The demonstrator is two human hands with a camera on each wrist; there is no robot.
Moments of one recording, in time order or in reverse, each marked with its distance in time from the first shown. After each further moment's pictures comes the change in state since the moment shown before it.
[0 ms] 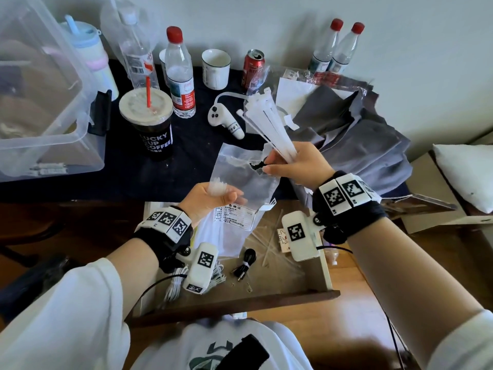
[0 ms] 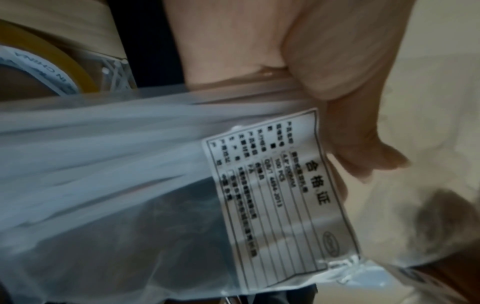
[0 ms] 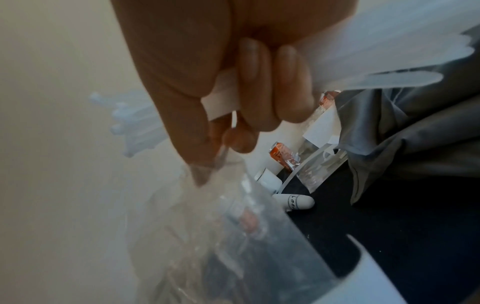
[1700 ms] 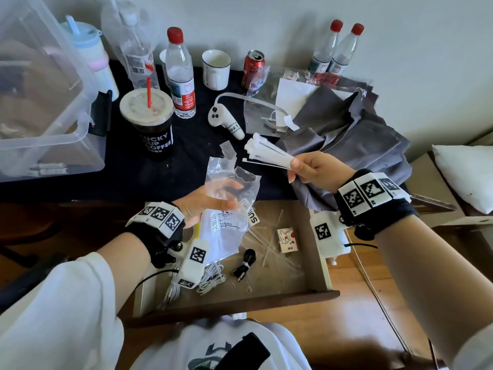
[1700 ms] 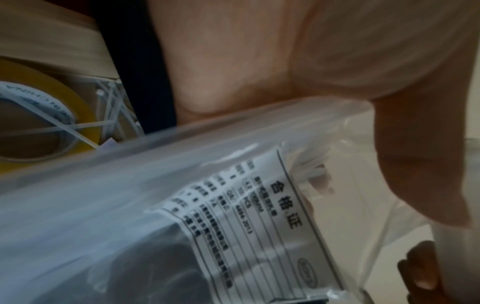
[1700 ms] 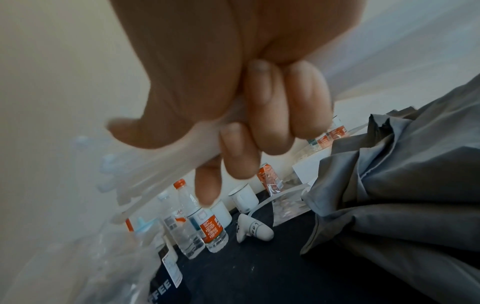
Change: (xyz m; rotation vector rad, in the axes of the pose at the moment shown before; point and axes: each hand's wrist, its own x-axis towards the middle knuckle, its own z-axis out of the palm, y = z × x) left_hand -0.001 0.011 -0.009 0.128 -0.221 -0.134; right_hand -0.003 0.025 -0.031 -0.373 -0.200 -0.018
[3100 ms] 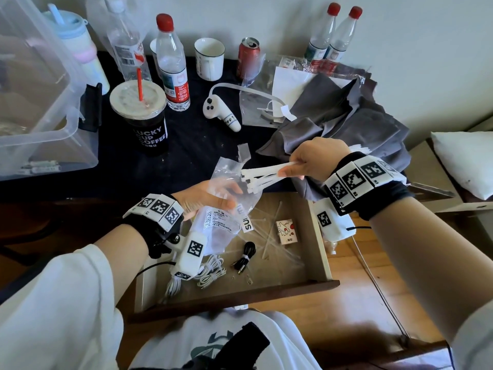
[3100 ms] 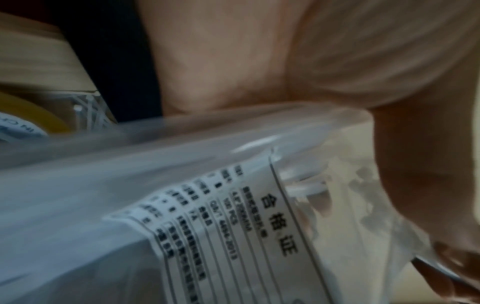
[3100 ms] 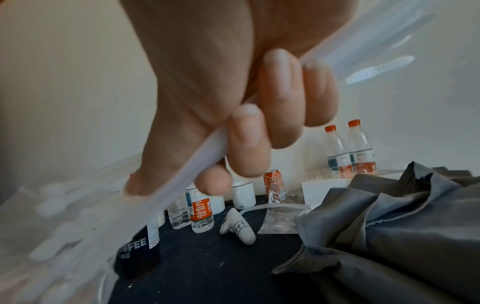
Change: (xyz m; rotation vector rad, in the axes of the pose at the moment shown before) left_hand 0.008 0.000 -0.006 0.105 -0.105 -0.107; right_hand 0.005 -0.019 -0.010 -0.621 -0.097 0.114
